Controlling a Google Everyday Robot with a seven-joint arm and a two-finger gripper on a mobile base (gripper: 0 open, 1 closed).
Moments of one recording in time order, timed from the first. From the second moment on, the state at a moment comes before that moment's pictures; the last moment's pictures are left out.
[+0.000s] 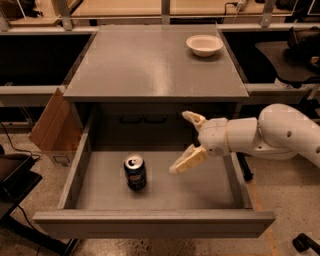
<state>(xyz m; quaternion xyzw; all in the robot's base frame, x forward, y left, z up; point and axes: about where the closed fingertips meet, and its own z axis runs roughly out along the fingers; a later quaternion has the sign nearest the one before) 0.545 -0.055 0.784 -0.54 0.64 0.27 0.47</state>
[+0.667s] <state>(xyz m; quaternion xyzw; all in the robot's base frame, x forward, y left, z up) 0.532 0.027 0.721 -0.56 0.61 0.32 0.45</state>
